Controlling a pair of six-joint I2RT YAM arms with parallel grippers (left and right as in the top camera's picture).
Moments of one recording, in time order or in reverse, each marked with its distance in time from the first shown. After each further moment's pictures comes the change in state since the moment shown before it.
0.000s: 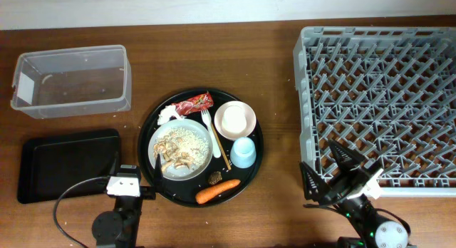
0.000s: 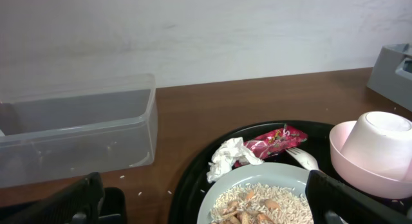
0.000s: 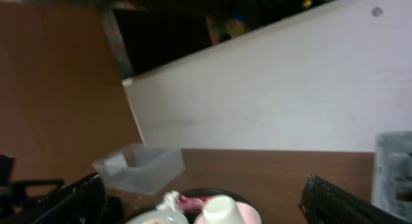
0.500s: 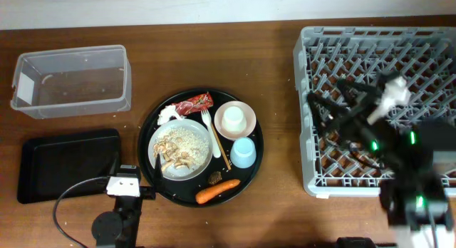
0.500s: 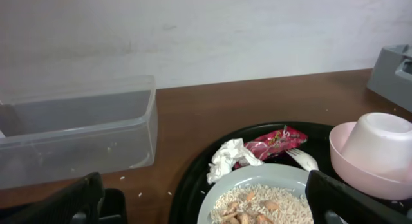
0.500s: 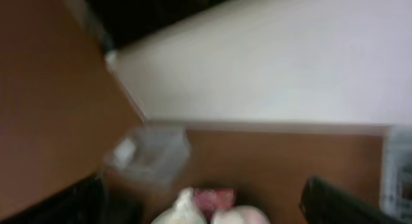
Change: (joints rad) left arm 0.000 -0.004 0.000 0.000 0.000 0.000; right arm 0.061 0.850 0.919 -0.512 -0.026 -0.153
